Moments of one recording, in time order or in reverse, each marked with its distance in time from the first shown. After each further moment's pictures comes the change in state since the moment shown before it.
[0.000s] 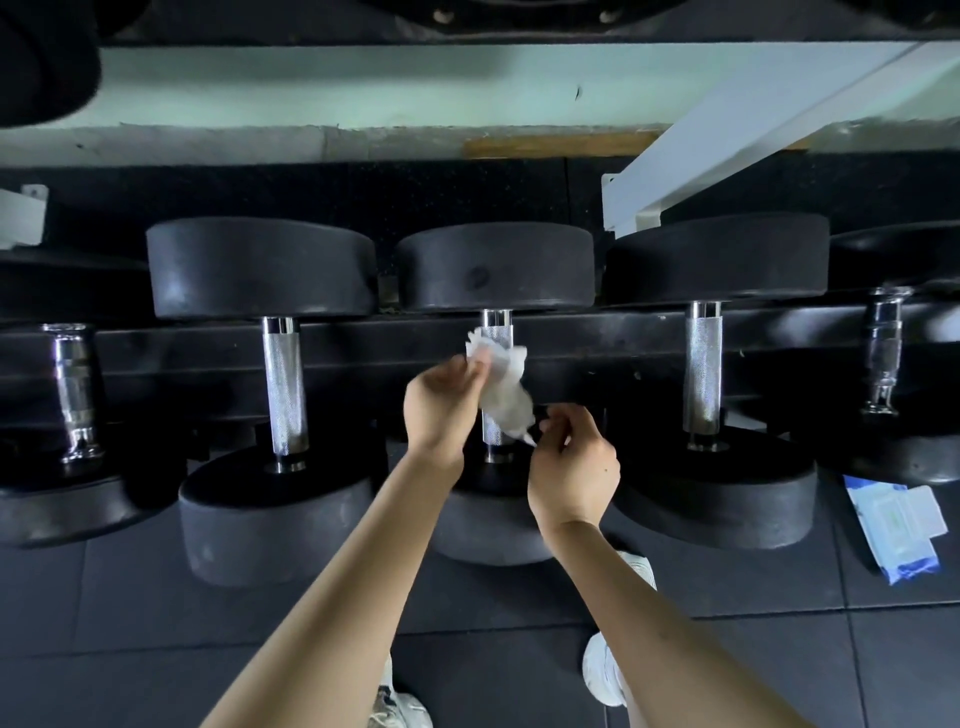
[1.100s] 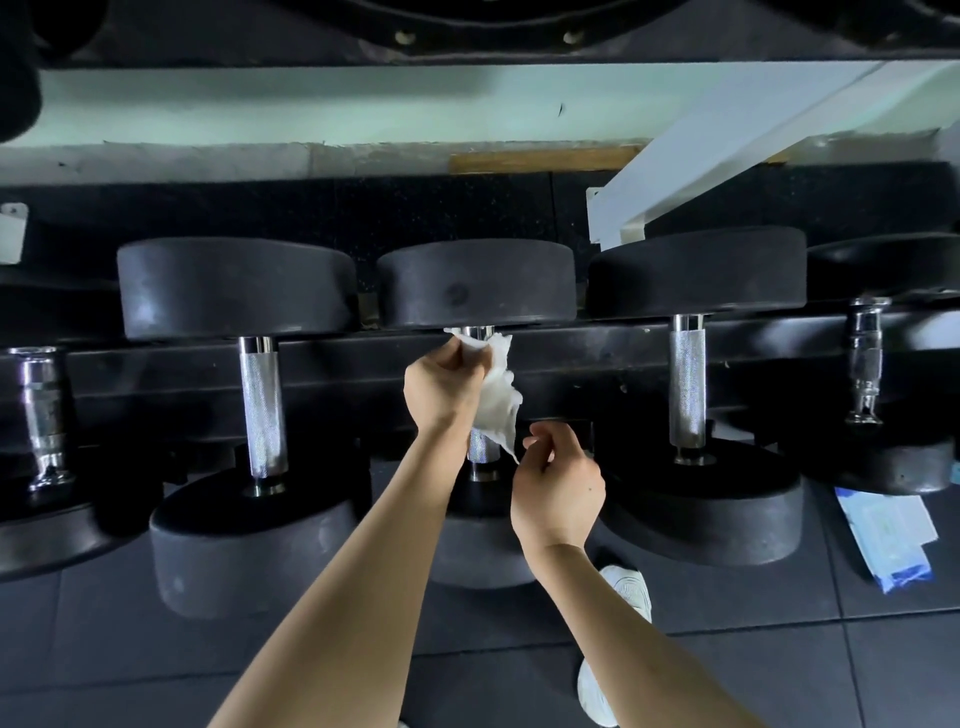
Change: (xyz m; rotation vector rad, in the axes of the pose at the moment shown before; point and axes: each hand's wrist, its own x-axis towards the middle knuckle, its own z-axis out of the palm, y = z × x) left_hand 0.029 0.011 0.030 0.122 0.107 0.085; right_hand 0.003 0.010 0.008 0.034 0.097 -0.105
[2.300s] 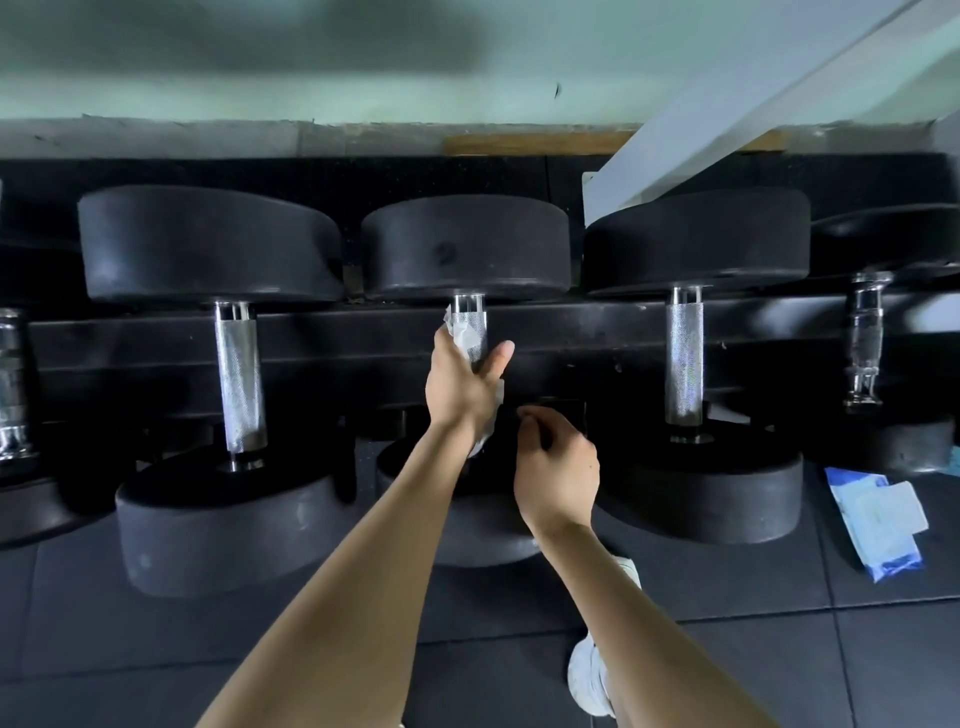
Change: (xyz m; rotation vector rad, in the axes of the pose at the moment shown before) left_hand -0.022 -0.018 0.011 0.042 -0.167 0.082; right_hand 0.004 0.000 -0.020 0.079 -0.290 0.217
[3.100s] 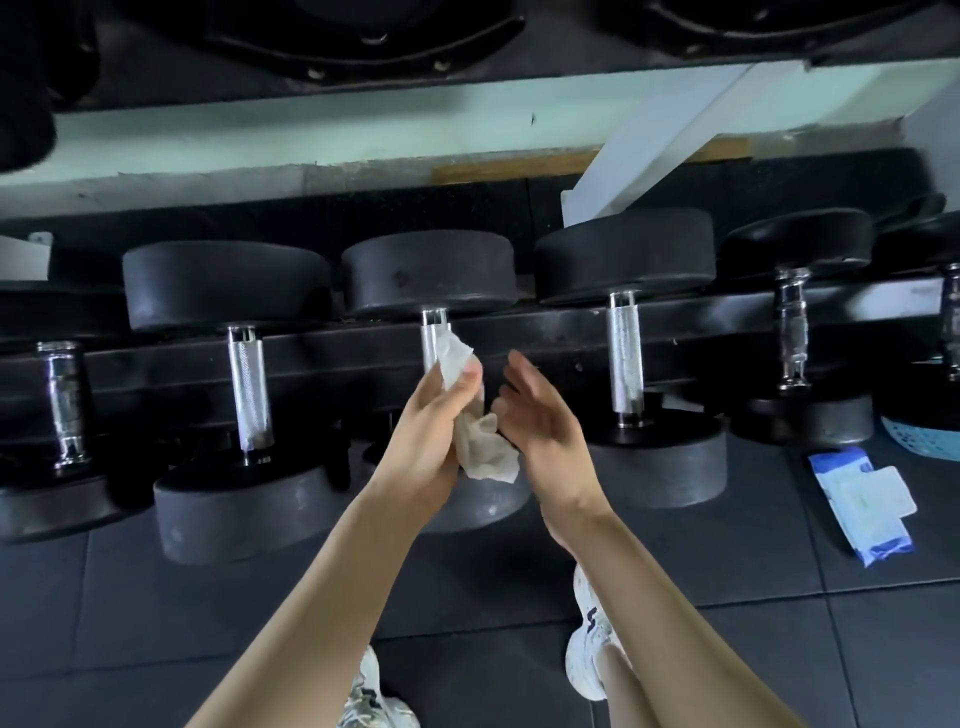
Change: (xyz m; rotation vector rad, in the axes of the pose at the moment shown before) left_hand -0.104 0.056 -0.038 -0.536 -0.428 -0.084; right_hand -0.020 -0.027 -0.087 0.653 -0.534 -0.048
